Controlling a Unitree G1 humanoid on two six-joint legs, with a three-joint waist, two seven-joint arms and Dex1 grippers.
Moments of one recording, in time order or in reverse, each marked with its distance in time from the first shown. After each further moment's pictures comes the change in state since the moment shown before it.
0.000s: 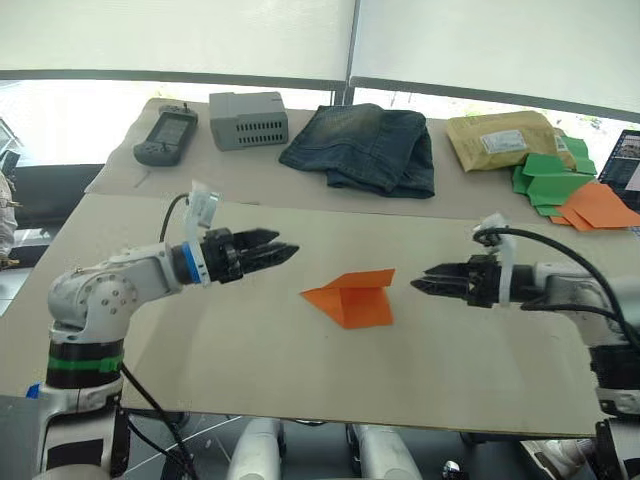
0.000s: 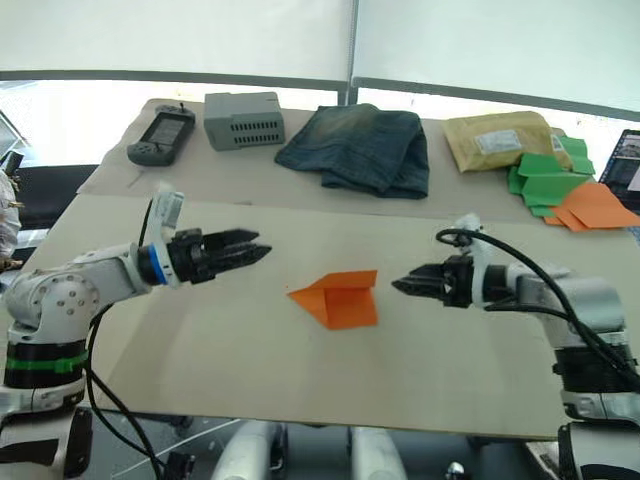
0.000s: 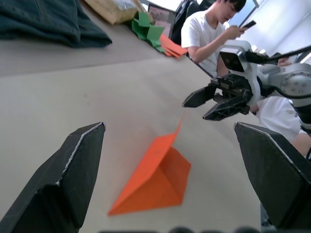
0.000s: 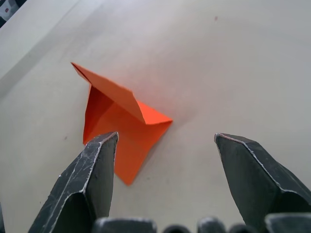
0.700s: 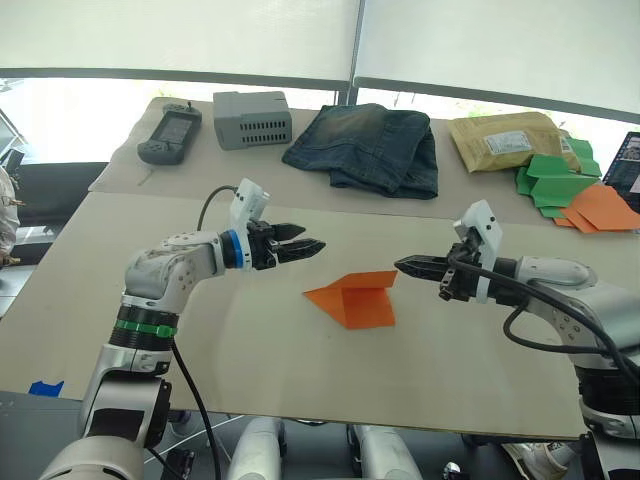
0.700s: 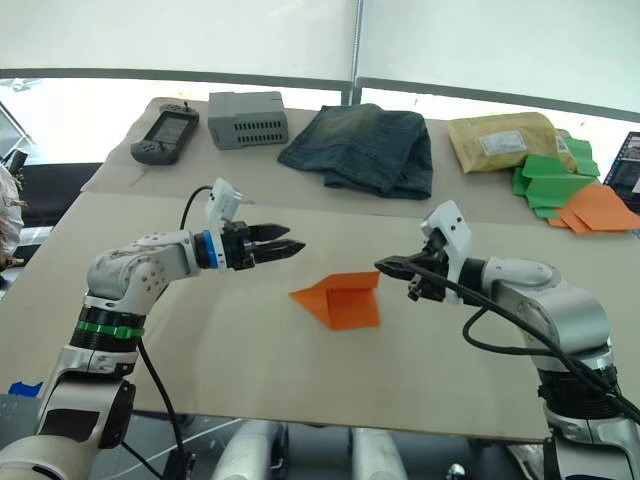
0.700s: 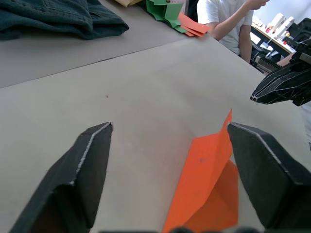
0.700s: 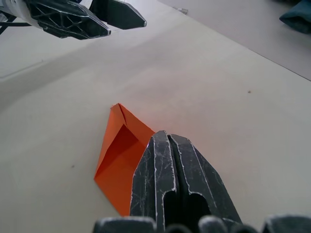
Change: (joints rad) left arm -0.118 -0.145 -0.200 0.222 0.310 -0.176 -0.080; right arm 0.045 0.098 0.020 -0.260 -0.030 -0.079 -0.151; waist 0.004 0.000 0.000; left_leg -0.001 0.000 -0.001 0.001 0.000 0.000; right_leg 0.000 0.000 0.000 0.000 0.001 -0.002
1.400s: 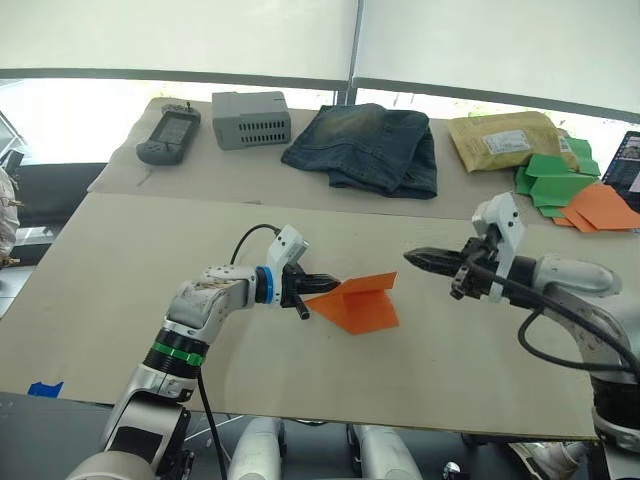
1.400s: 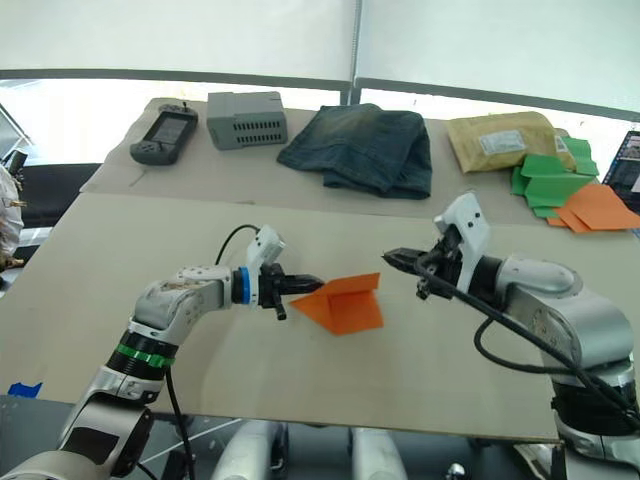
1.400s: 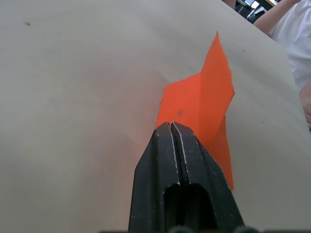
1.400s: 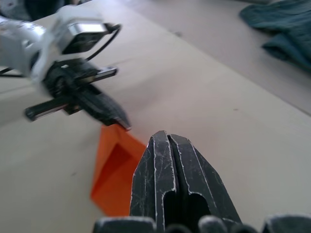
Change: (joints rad) left arm 0.111 -0.066 -0.152 -0.069 0.119 -0.042 -0.059; right arm 0.110 -0.047 -0.078 -0.170 0.077 0.003 0.014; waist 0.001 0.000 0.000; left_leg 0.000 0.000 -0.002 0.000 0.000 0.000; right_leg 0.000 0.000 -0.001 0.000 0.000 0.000
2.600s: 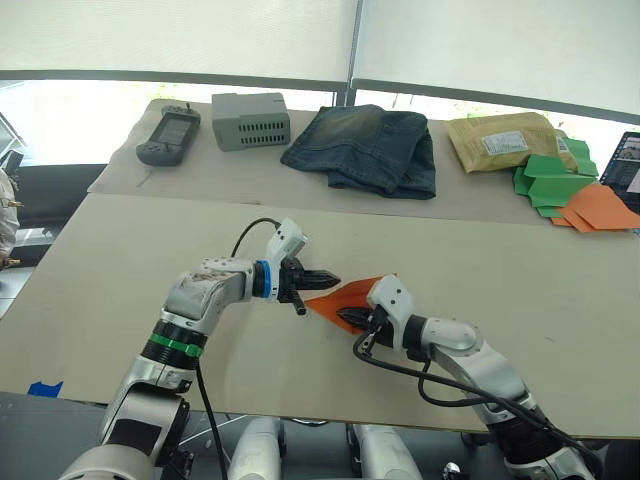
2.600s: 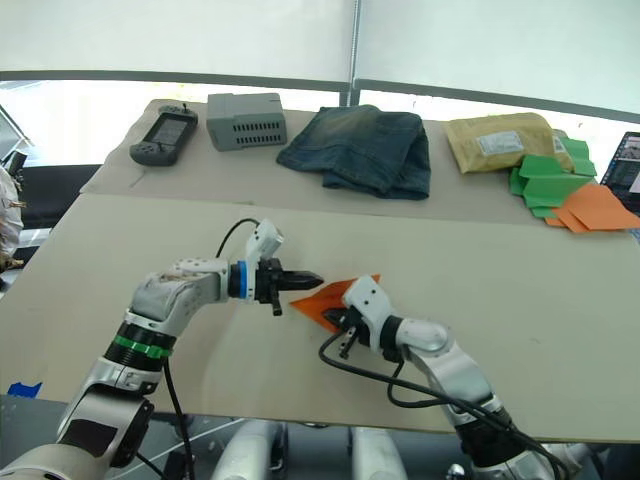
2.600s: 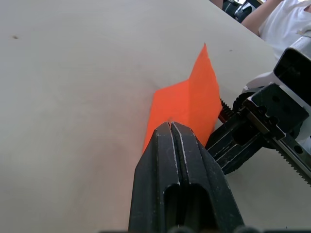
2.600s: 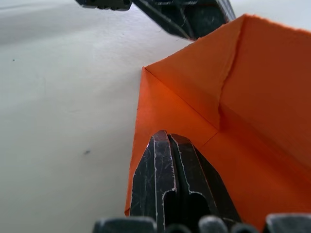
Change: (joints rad) left arm -0.042 0.012 -0.017 0.020 0.005 0.014 -0.076; right arm 0.101 0.337 0.437 0.229 -0.475 -0.425 -0.173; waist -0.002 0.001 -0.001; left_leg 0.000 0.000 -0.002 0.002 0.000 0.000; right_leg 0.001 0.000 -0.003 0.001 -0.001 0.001
